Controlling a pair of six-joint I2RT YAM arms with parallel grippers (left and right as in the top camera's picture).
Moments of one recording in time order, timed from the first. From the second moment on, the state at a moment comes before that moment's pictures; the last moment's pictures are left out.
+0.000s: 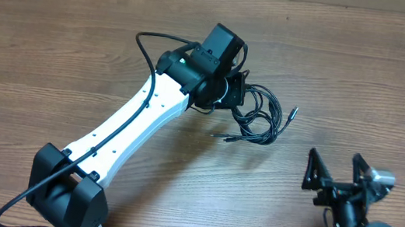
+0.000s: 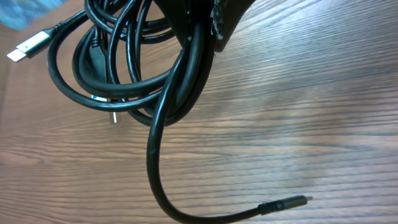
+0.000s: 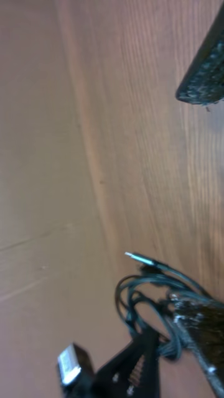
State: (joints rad) left arm -0.58 1.77 1.58 -0.88 0.27 -0.68; right arm 0.00 0.02 0.34 -0.44 -0.12 0.28
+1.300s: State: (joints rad) left arm -0.58 1.77 1.58 -0.84 0.60 -0.70; right arm 0.00 0.71 0.85 -0.95 -0.67 0.47
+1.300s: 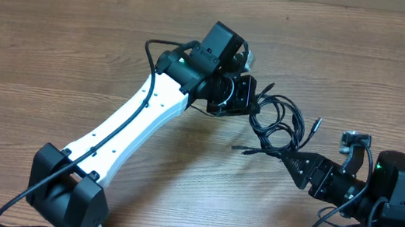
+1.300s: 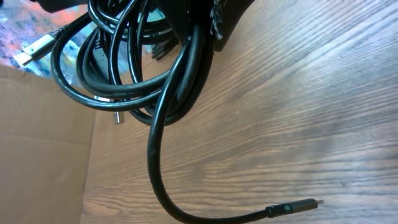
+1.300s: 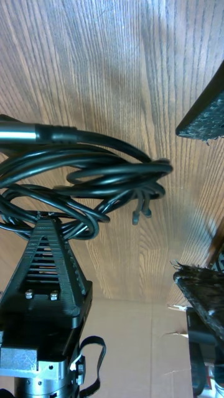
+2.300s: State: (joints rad) left arm -0.58 1.77 1.58 -0.94 0.75 -1.24; right arm 0.00 0.71 0.85 -0.84 -0.59 0.76
